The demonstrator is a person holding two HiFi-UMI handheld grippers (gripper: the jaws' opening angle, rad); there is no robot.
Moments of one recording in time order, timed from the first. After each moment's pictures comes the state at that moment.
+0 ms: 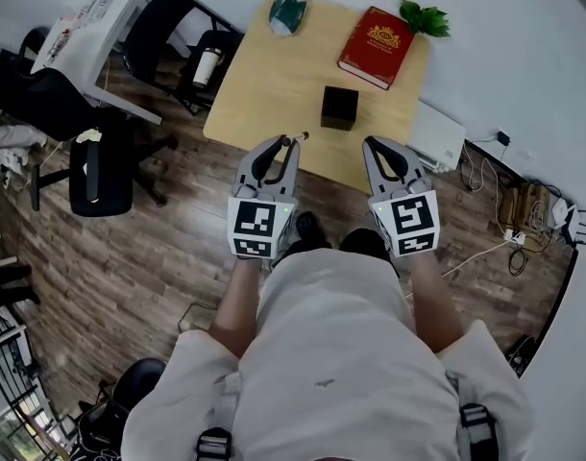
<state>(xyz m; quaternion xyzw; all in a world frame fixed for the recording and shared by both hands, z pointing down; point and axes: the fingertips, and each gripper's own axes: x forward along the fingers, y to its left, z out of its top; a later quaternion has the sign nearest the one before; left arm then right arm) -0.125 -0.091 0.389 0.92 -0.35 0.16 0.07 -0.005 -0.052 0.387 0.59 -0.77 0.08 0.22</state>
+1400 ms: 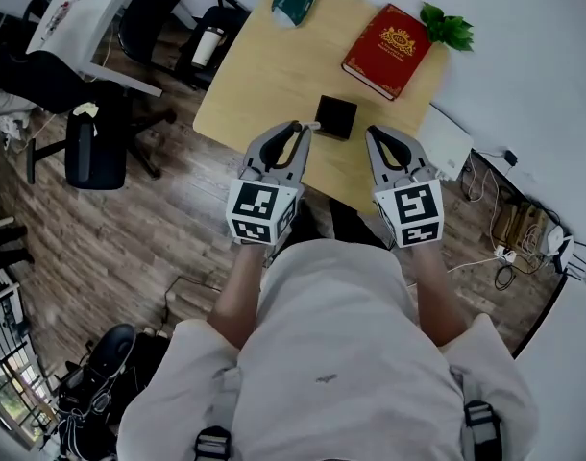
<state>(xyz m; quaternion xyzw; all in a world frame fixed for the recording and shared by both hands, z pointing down) -0.047 -0.161 0.420 0.91 -0.36 0.15 0.16 0.058 -0.137 0.422 0.53 -0.81 0.11 0.24</state>
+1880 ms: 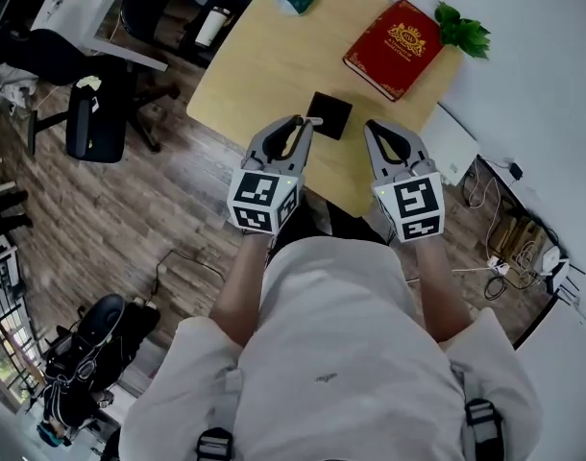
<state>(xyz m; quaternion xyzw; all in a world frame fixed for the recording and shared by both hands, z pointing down) -0.011 -0.180 0.464 0.87 -0.41 0.16 0.21 0.089 -0.163 0.454 0.46 -0.84 0.13 0.25</state>
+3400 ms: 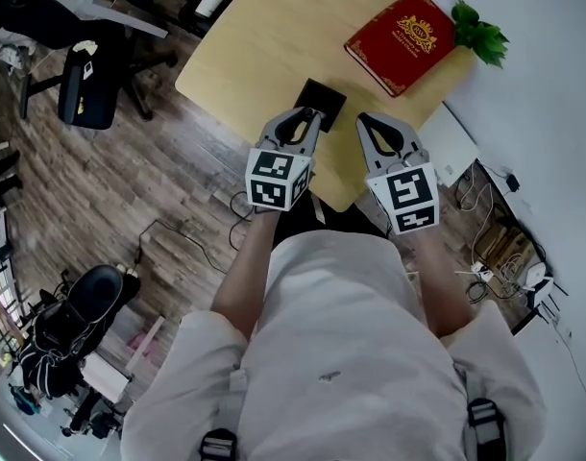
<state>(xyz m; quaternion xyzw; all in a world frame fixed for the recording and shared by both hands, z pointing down) 0.023 -0.182 0.552 0.83 -0.44 0.21 0.27 0.096 -0.174 0.496 0.39 -0.87 0.15 0.27</state>
